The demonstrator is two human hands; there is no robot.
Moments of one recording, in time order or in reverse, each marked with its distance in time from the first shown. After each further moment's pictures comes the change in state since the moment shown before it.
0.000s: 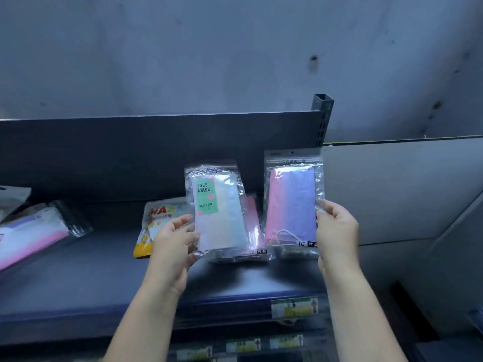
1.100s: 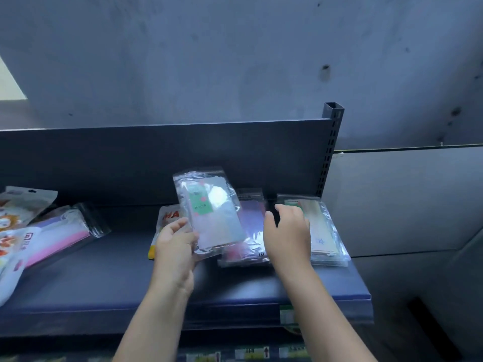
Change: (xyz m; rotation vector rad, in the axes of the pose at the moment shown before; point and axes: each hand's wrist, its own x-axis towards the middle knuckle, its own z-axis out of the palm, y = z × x) left_hand -0.016 0.014 0.000 -0.110 0.184 0.063; right_hand -0.044 0.007 0.072 -0.595 -0.240 -0.376
